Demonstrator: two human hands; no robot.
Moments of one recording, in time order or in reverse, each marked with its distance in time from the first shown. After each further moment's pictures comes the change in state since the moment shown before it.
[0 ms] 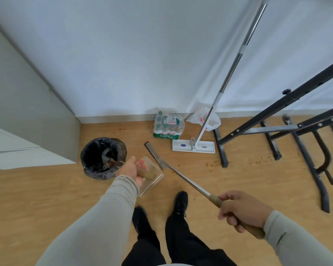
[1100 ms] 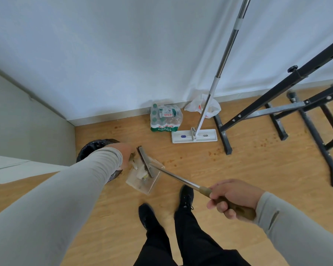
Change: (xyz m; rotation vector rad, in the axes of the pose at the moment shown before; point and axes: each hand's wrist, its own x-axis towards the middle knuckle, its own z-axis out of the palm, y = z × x) left_hand 0.051 0.078 0.085 2.608 -0.243 0.413; right_hand 0.045 -0.041 -0.011 0.322 -0.115 0.115
